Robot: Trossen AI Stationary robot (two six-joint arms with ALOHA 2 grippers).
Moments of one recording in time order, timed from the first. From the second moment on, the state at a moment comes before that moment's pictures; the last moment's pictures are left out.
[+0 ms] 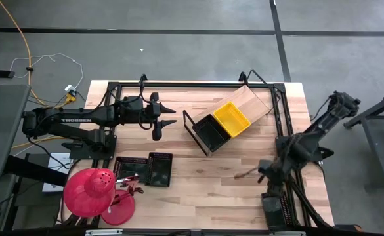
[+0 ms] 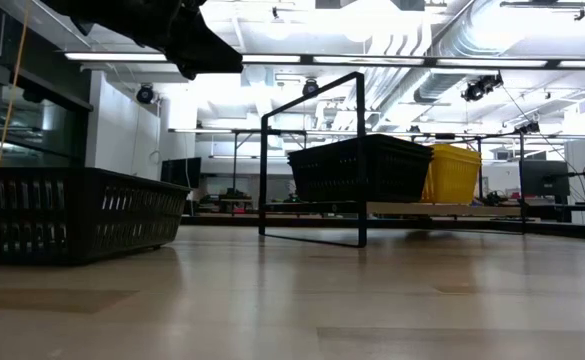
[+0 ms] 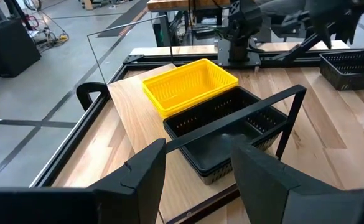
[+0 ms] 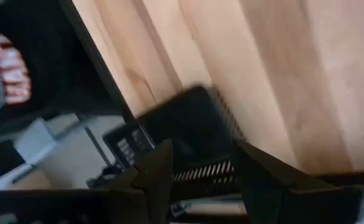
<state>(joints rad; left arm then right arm) 0.31 1.06 0.69 0.04 0.01 0.12 0.75 1.07 0.77 -0.83 -0.27 1.25</state>
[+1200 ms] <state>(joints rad) 0.31 1.06 0.69 0.04 0.01 0.13 0.97 1.41 0.77 -0.82 -0.06 1.12</state>
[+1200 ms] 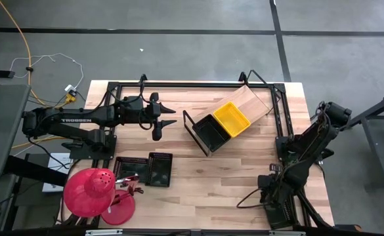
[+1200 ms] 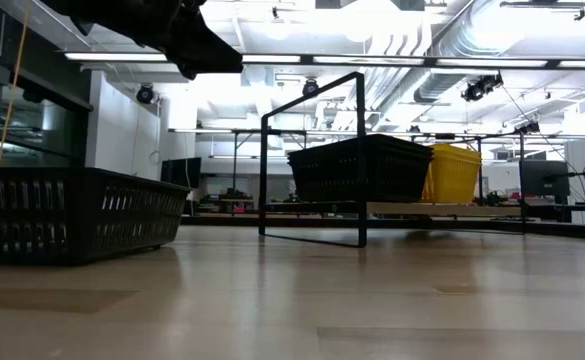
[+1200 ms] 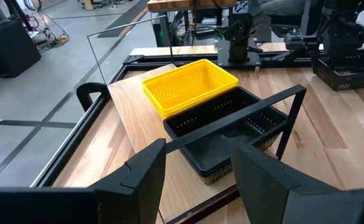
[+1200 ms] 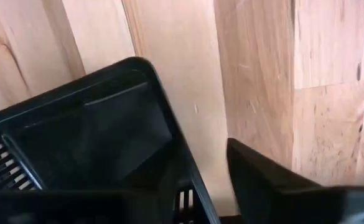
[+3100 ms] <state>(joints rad) 0.31 1.06 0.69 0.02 -0.04 0.19 0.16 0.88 0.49 -1.16 1.09 2.13</state>
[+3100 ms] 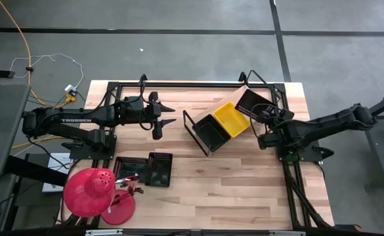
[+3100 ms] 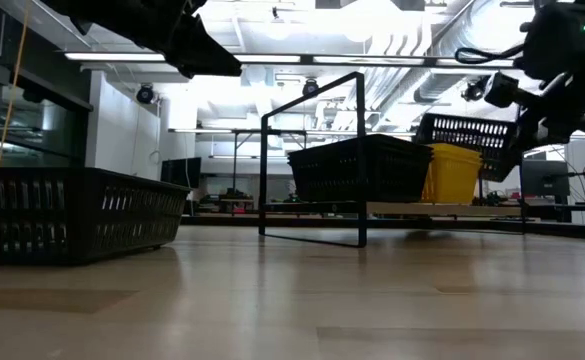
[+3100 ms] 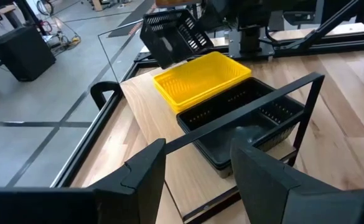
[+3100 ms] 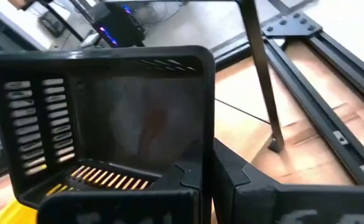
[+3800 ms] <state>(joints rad) 0.31 1.06 0.69 0.02 -0.04 0.16 0.04 1.00 0.49 -1.07 0.92 2.20</state>
